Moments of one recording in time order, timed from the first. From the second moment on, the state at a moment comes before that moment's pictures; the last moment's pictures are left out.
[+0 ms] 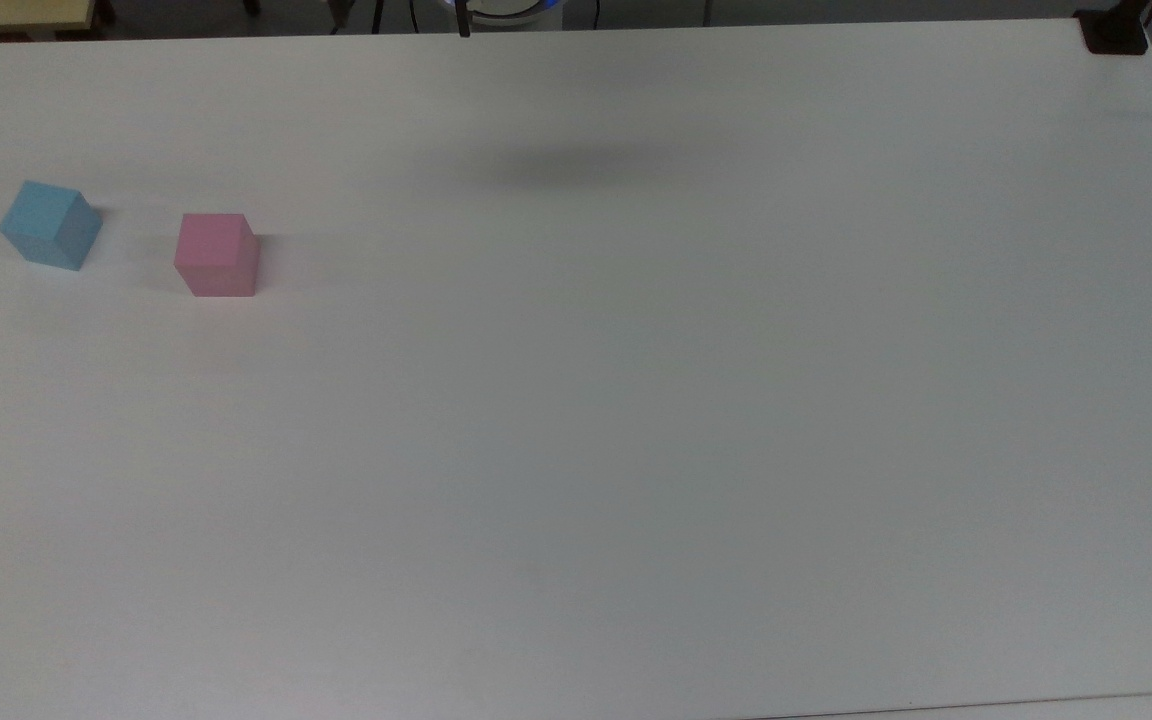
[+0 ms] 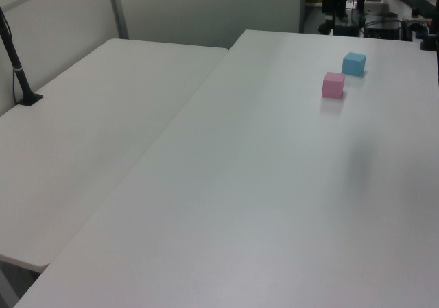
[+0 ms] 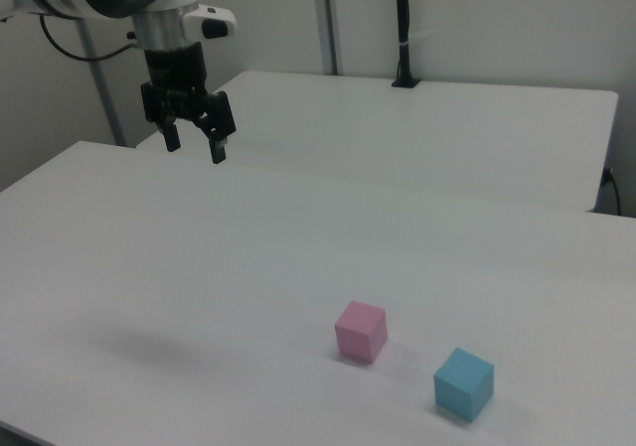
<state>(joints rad) -0.05 0.01 0.01 -1.56 0.00 1.53 0.03</state>
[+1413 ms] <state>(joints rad) -0.05 0.01 -0.10 -1.55 0.00 1.53 0.00</state>
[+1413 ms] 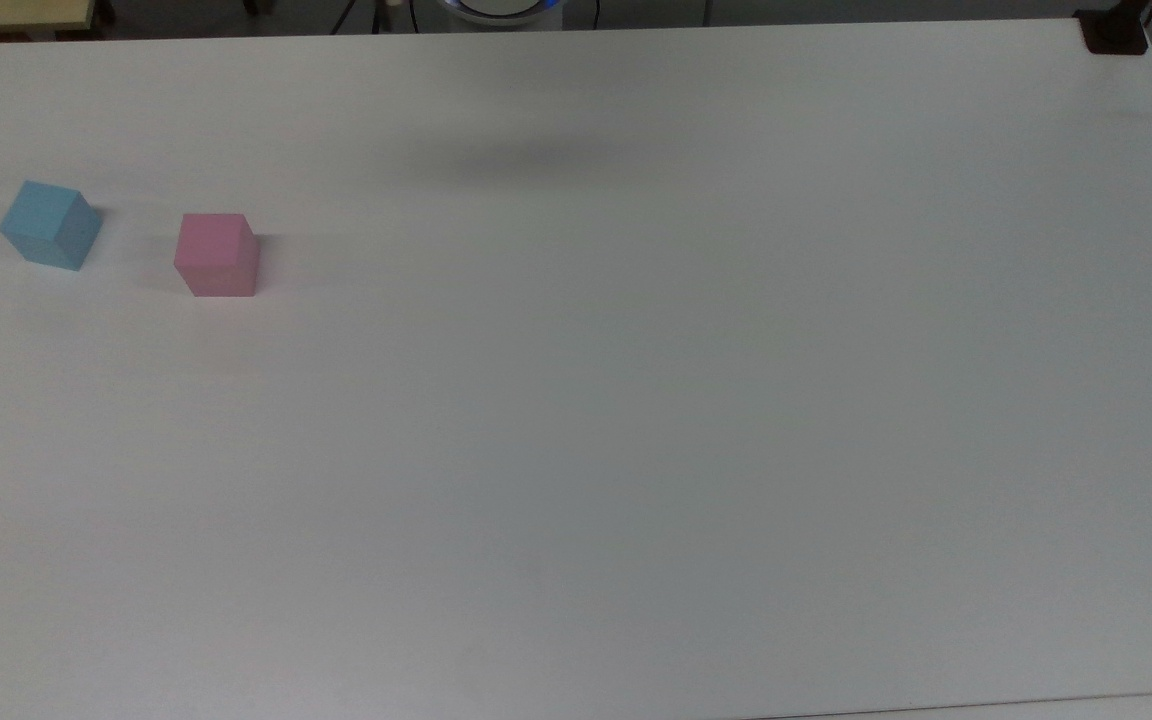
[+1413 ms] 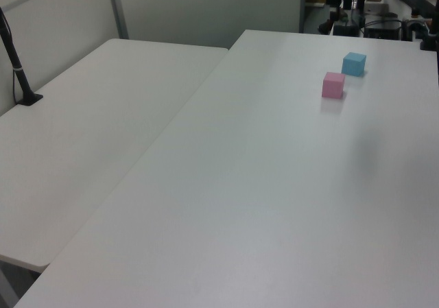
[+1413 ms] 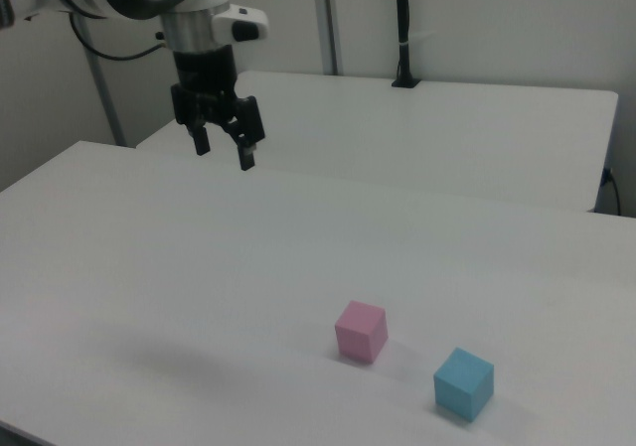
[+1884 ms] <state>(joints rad) -0.17 0.05 -0.23 -1.56 -0.03 1.64 -0.42</state>
